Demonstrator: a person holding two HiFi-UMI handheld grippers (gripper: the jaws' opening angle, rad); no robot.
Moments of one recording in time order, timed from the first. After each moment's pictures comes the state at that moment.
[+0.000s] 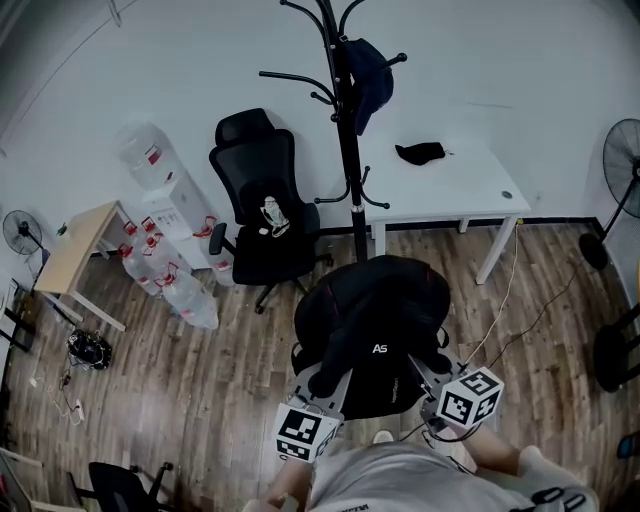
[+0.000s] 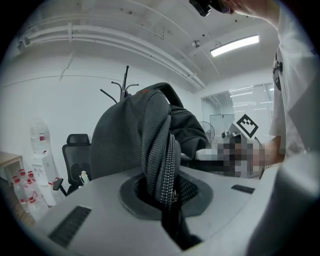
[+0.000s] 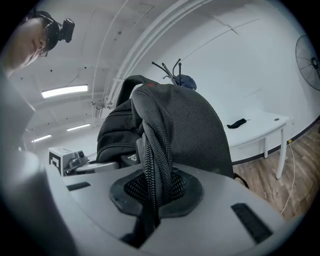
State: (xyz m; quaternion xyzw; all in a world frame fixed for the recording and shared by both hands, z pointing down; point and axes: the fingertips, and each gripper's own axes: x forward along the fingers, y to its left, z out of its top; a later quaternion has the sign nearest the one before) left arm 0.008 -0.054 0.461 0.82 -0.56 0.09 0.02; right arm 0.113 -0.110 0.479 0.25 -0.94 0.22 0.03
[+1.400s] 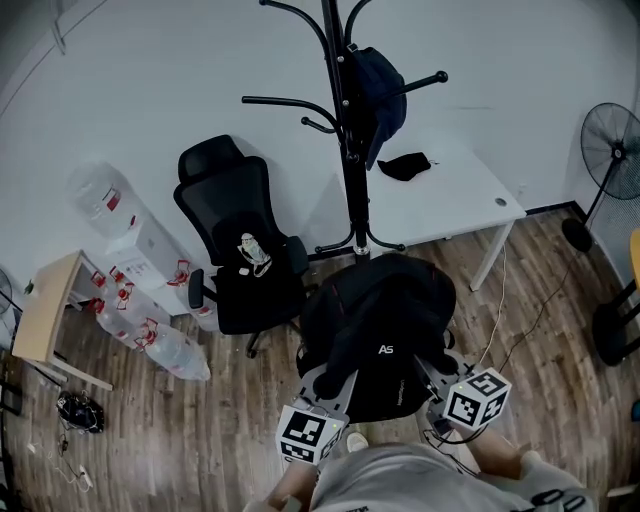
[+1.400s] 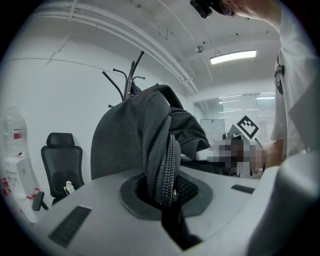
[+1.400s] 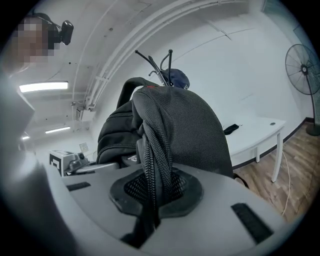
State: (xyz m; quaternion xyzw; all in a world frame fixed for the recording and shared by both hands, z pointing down) left arm -0.115 -0.218 0.453 0.87 -0.48 0.07 0.02; right arm -0.001 -0.252 0.469 0.34 -0.91 0.22 0.01
